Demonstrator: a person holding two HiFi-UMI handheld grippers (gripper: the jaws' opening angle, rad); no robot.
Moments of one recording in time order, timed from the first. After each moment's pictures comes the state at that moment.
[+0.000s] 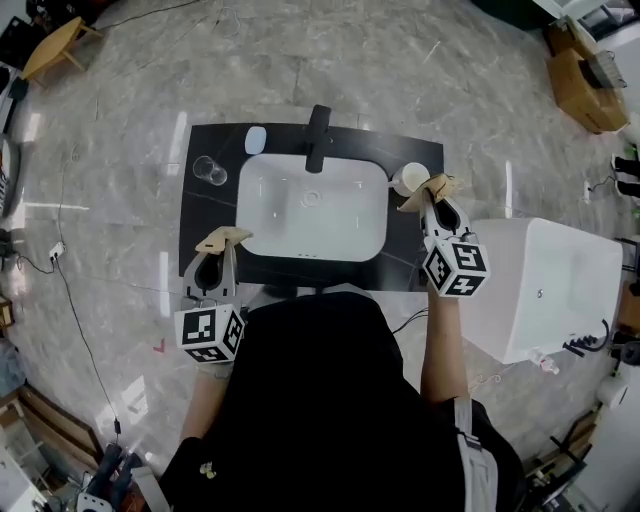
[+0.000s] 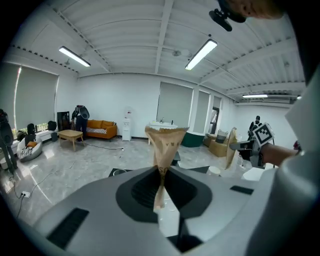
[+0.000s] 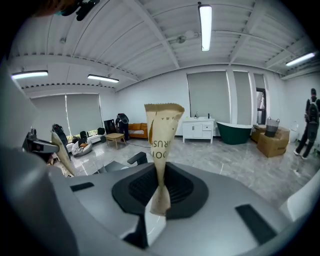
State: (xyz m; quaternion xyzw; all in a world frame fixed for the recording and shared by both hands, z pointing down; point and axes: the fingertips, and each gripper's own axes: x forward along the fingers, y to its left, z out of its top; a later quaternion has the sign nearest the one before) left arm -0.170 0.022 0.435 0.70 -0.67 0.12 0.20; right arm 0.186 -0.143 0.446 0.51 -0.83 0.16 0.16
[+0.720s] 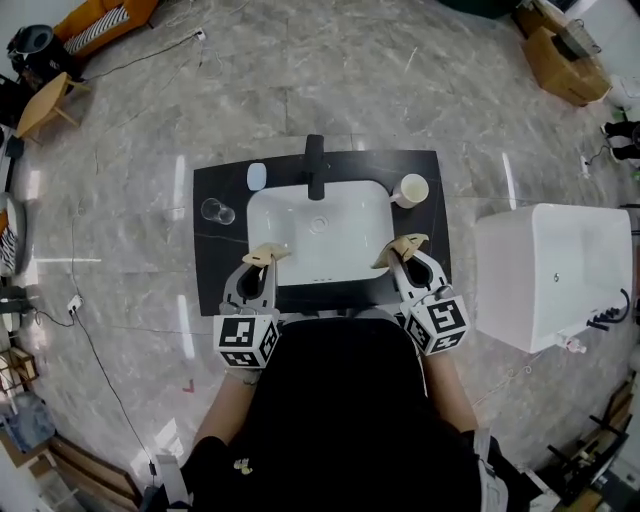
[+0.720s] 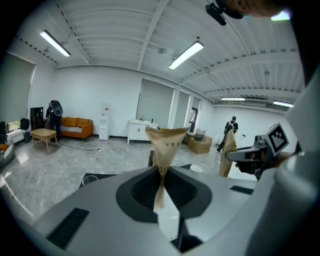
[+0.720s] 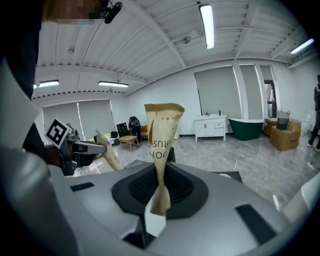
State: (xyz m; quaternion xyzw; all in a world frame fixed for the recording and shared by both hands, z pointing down) left arm -0.122 -0.019 0.448 0.79 -0.57 0.12 0.20; right arm 0.117 -0.043 0.443 0.46 -0.86 0.17 0.13
